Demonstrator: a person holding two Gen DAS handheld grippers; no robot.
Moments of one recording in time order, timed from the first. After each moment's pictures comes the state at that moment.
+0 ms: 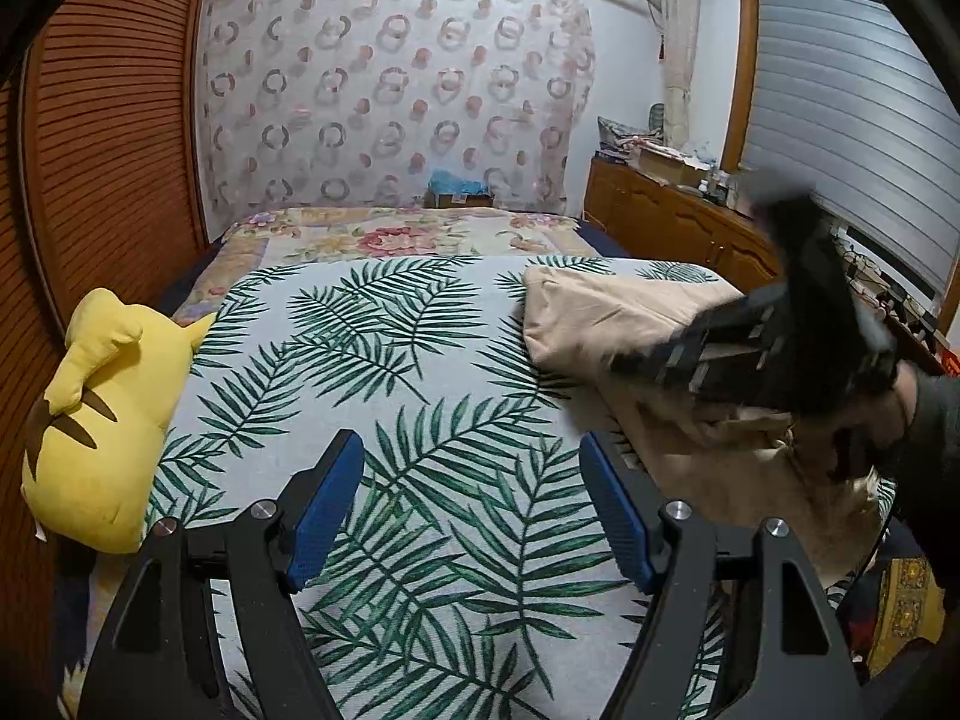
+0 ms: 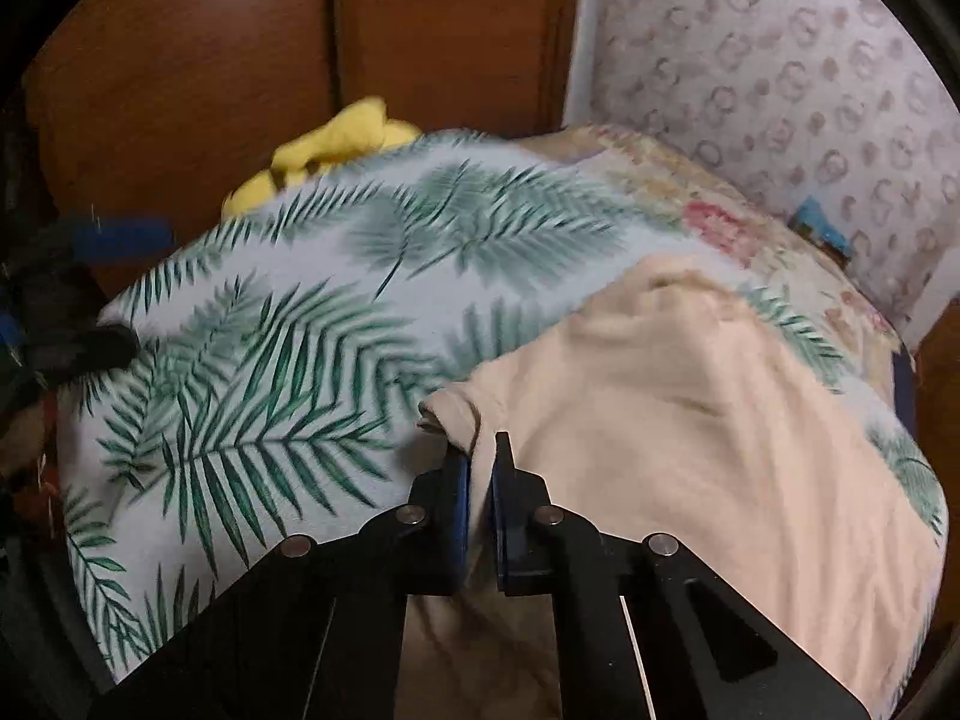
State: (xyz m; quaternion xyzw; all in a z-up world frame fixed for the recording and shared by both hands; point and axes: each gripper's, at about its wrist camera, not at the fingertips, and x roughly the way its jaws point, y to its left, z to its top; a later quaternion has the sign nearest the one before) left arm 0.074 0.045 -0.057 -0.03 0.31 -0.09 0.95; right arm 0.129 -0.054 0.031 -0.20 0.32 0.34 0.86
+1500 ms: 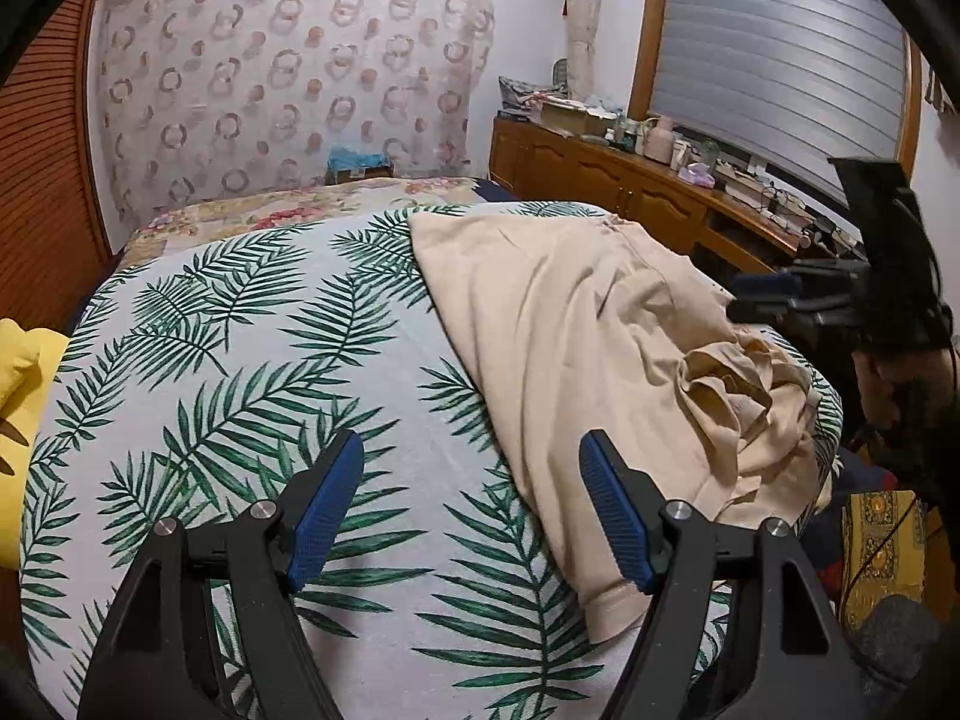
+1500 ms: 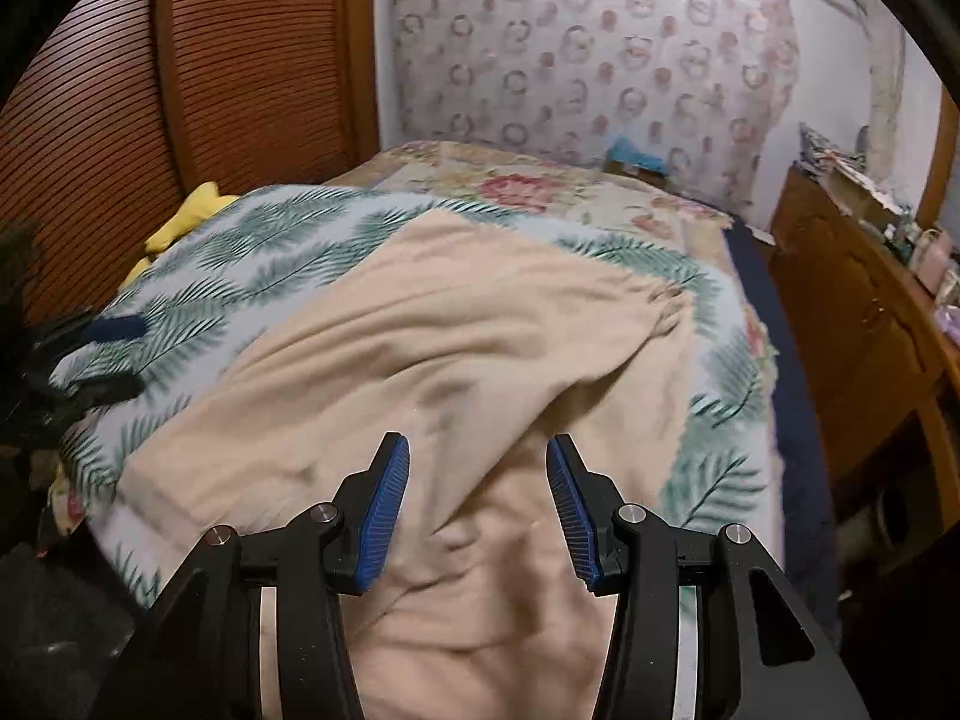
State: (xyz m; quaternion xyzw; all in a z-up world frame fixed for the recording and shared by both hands) left arm 0.066 -0.042 -0.072 0.01 0.34 -0.20 0.92; right arm 0.038 -0.230 0.018 -0.08 0.32 0.17 0.93
